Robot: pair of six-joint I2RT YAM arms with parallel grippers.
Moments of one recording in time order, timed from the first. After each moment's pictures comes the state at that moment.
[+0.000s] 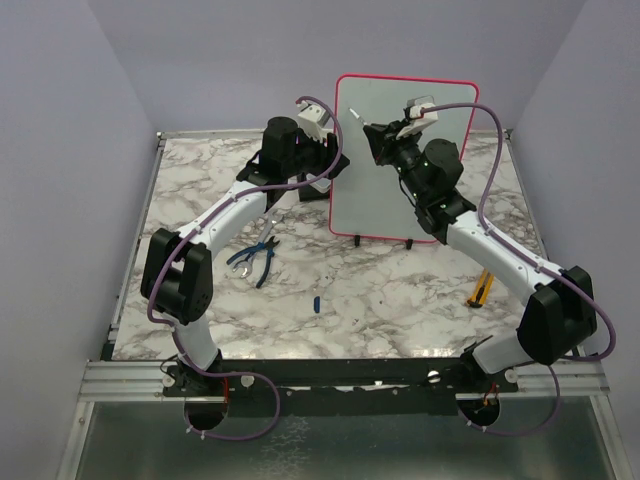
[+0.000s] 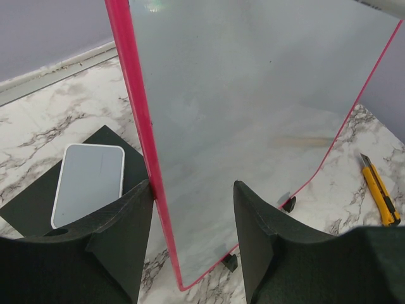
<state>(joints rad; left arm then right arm) -0.47 1.77 1.46 0.07 0.38 -0.20 0.52 1.47 1.18 0.48 0.06 0.09</state>
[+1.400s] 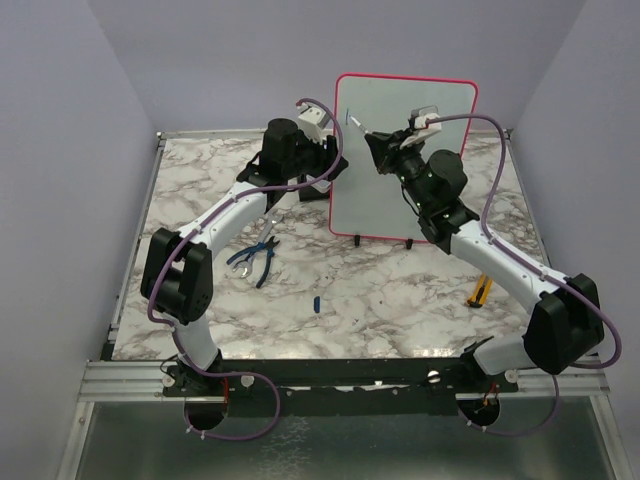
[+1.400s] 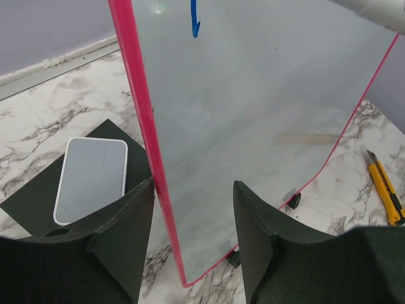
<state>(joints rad) -0.47 1.77 1.45 0.07 0.37 -0.18 0.52 1.41 1.08 0.53 0.05 0.11</state>
